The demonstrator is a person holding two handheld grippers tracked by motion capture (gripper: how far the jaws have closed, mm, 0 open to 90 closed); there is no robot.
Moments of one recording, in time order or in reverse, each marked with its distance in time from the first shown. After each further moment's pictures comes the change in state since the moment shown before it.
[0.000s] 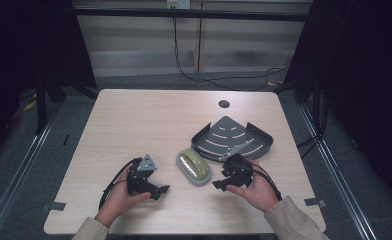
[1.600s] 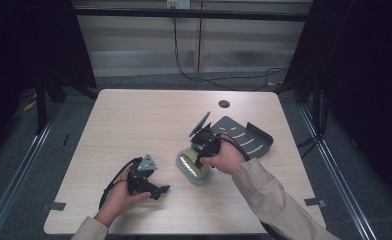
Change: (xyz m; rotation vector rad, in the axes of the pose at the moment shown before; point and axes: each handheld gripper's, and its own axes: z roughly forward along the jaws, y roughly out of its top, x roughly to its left) left arm 0.000 0.001 0.001 -0.010 -0.001 -0.005; right arm 0.004 0.109 0.025 0.279 -0.024 0.006
